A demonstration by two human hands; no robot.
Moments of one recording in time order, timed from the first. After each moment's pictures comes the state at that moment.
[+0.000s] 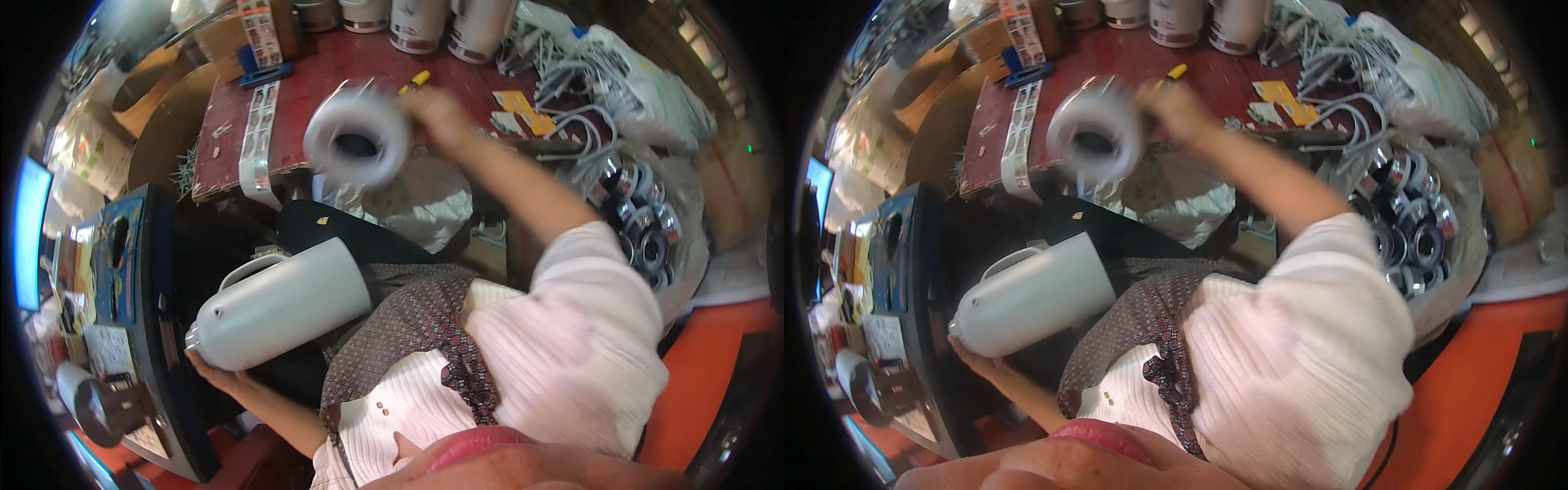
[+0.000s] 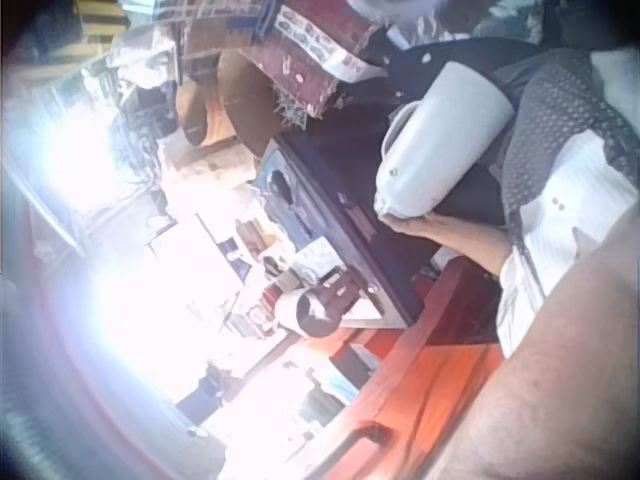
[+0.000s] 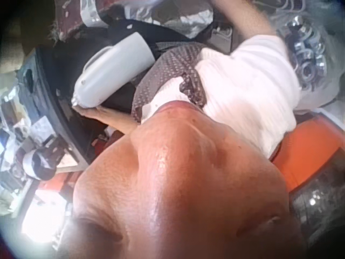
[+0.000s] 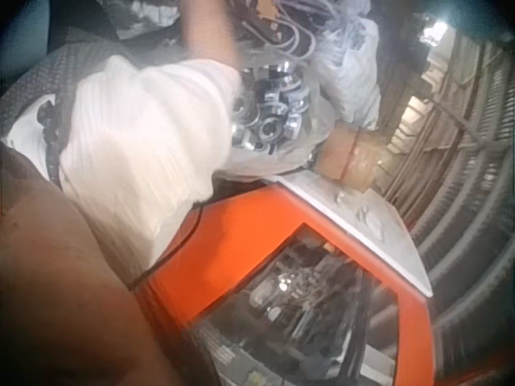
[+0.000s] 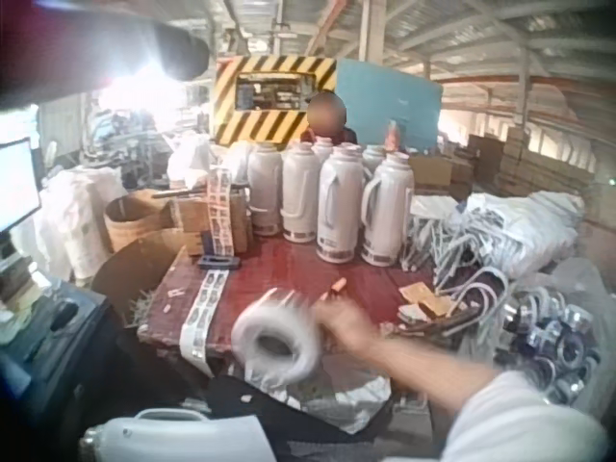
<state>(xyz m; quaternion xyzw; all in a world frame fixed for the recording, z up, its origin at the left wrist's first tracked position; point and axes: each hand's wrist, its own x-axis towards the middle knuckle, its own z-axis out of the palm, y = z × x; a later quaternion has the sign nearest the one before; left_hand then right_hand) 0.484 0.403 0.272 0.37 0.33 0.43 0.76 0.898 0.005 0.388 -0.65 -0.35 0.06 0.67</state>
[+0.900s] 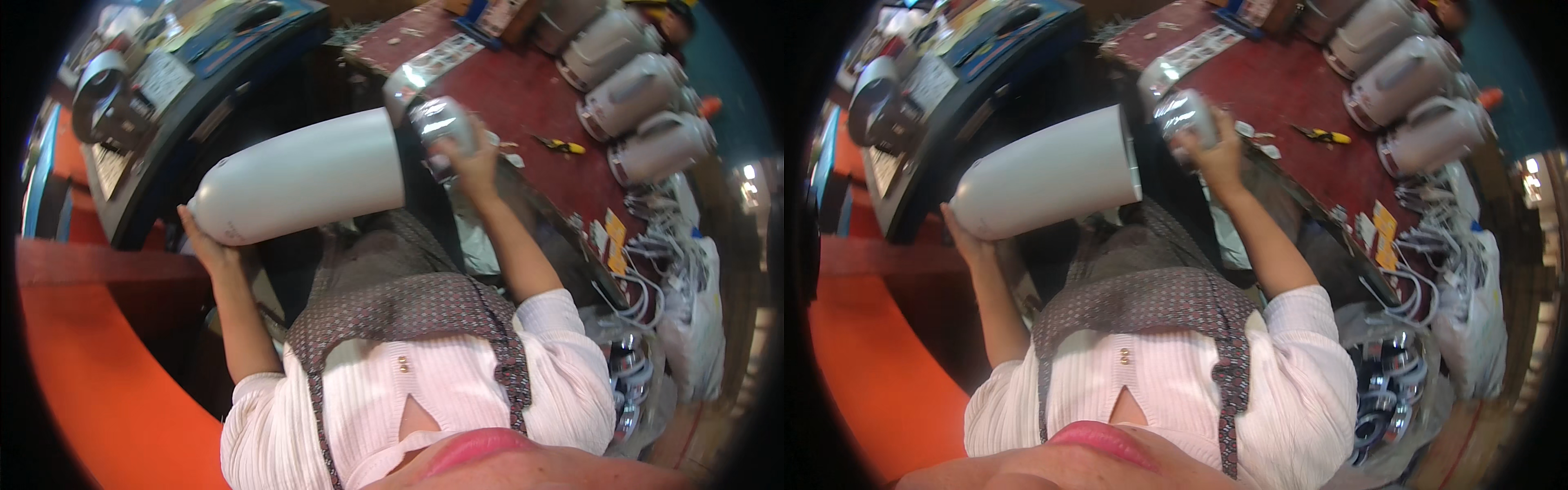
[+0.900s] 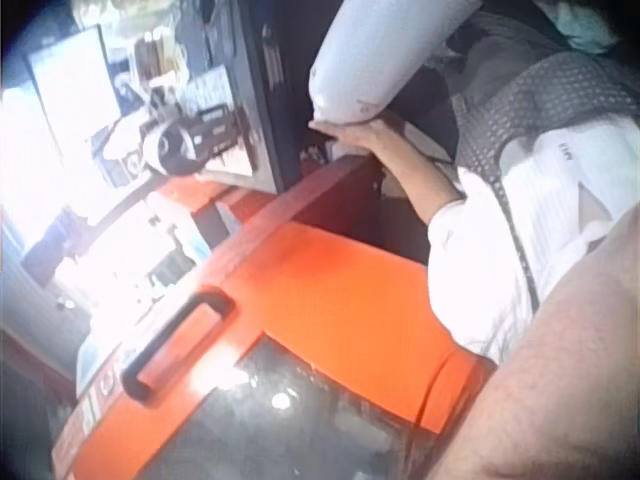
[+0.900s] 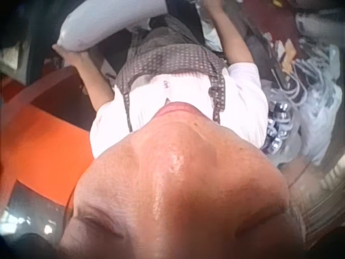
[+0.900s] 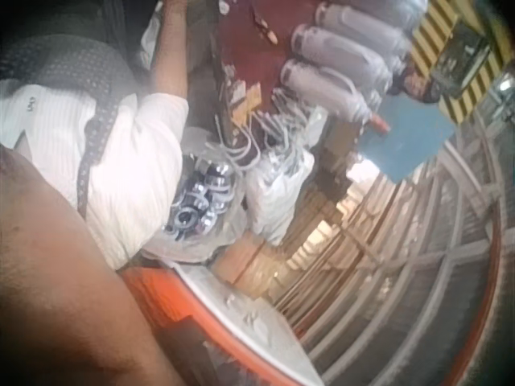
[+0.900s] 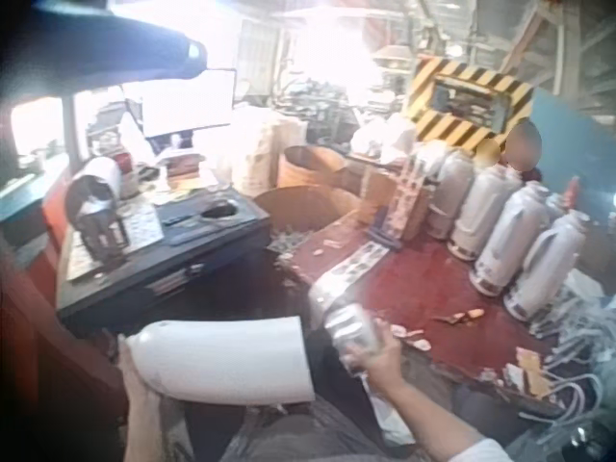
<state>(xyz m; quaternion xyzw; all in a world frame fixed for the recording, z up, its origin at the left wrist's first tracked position) 0.436 0.305 0.305 0.20 0.40 0.64 0.63 0.821 0.121 0.331 -0.63 -0.41 0.15 0.64</state>
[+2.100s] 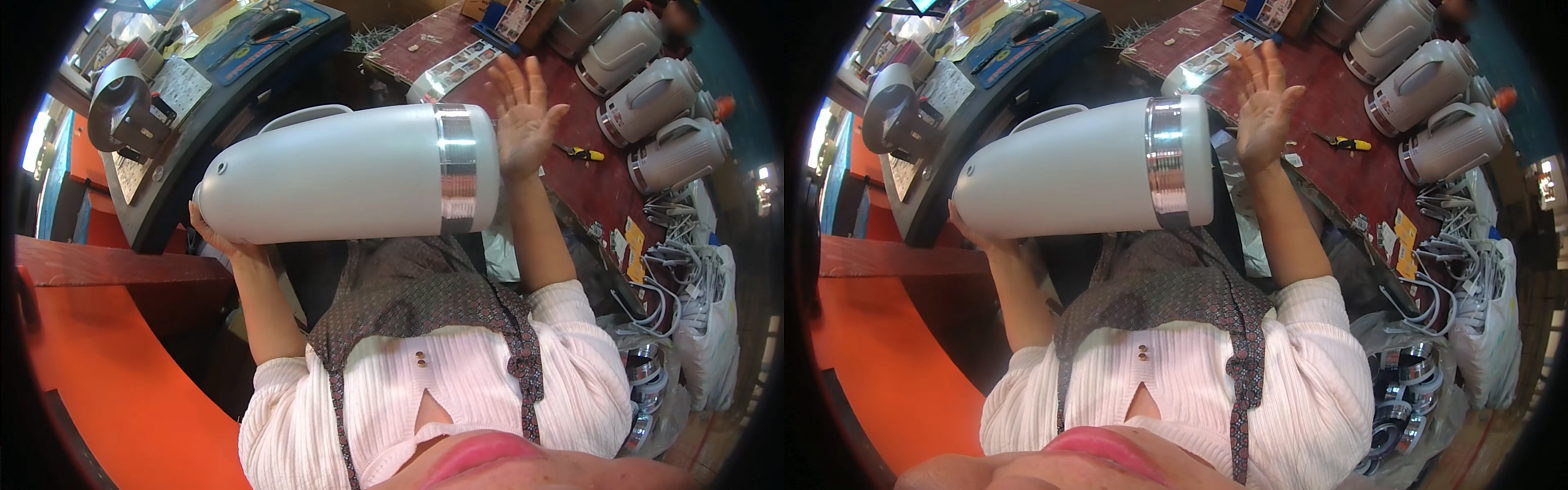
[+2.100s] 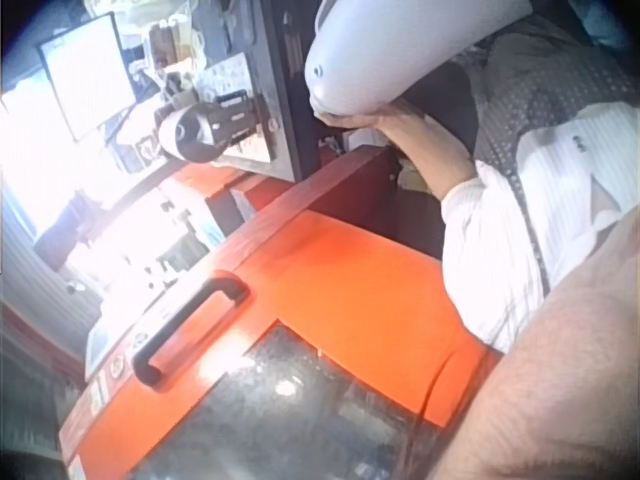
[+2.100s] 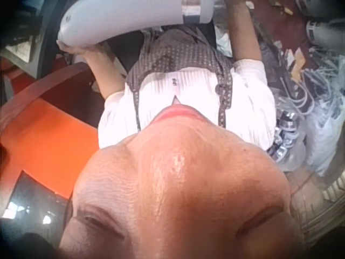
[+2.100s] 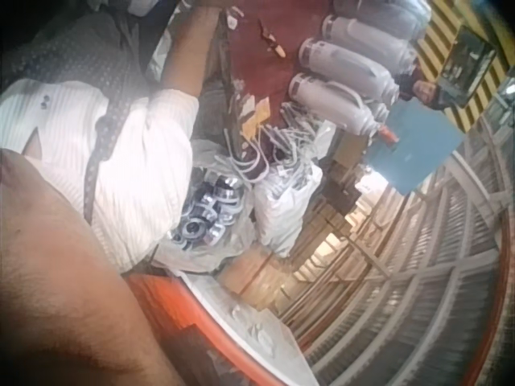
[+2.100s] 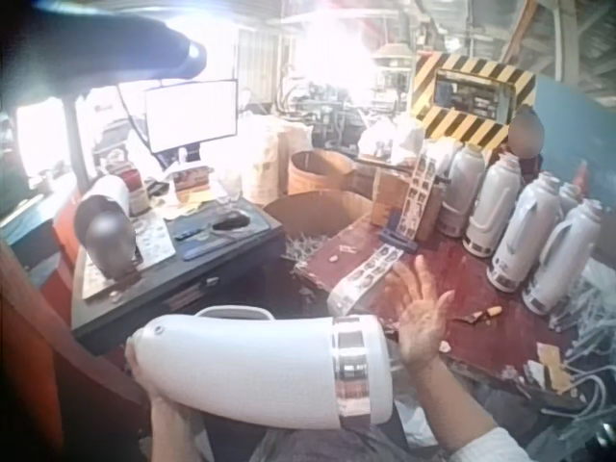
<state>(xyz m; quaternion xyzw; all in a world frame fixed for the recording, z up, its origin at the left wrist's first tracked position) 0.462 0.316 0.341 0.24 0.22 0.65 0.69 0.817 0.164 0.393 -0.37 -0.42 0.28 0.78</state>
